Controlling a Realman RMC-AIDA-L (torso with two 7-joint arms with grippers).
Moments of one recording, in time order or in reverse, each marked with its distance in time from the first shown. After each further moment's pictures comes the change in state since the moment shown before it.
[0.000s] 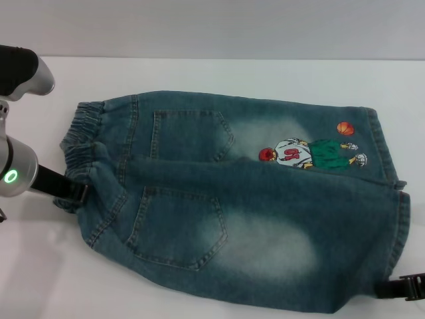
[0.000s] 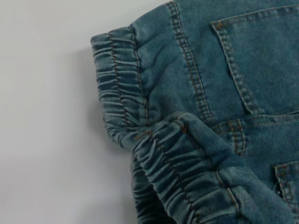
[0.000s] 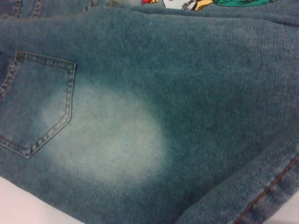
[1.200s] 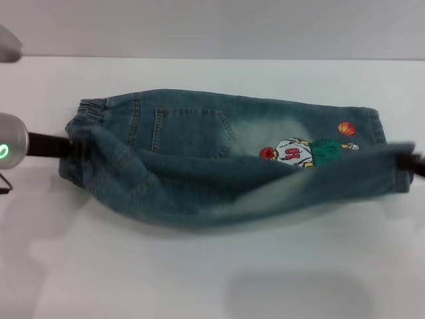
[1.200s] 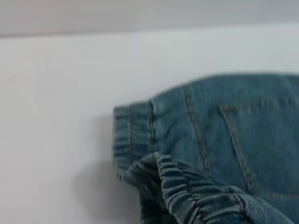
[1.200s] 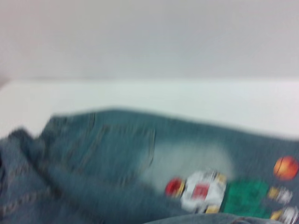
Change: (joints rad) left arm 0.076 0.001 -0.040 -0.030 -0.083 0.230 0.000; right arm -0.039 0.005 0.125 0.192 0.200 -0.202 -0.208
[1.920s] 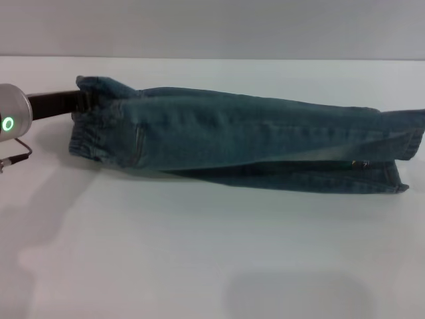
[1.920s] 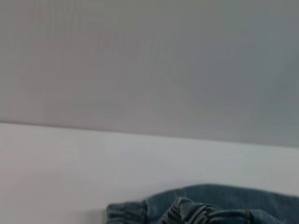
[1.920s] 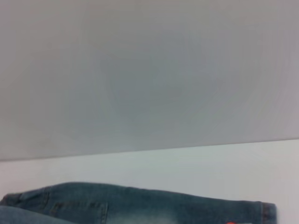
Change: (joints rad) left arm 0.042 -0.002 -0.009 0.121 -0.207 0.405 0.073; right arm -0.029 0.000 0.088 -0.191 0.195 -0.252 -0.198
